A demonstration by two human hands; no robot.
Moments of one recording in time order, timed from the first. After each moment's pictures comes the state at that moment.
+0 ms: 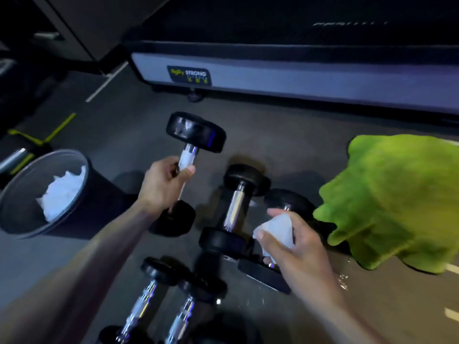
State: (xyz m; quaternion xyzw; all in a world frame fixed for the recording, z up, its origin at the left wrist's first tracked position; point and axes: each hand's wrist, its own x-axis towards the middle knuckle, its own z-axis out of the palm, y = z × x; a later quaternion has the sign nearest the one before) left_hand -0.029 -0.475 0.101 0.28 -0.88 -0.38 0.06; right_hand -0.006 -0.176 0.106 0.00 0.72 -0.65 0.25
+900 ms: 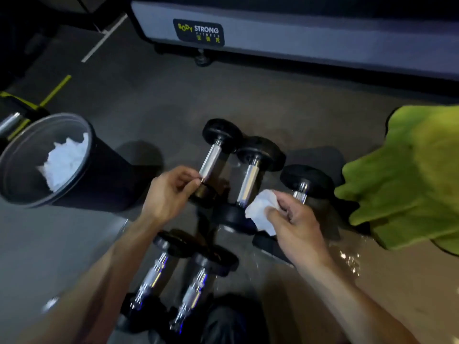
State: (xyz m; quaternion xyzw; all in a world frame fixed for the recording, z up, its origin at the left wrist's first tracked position) left_hand 0.039 -0.490 0.053 0.22 -0.90 -0.37 0.01; right_hand -0.006 -0.218 0.062 0.01 0.77 -0.57 0.27
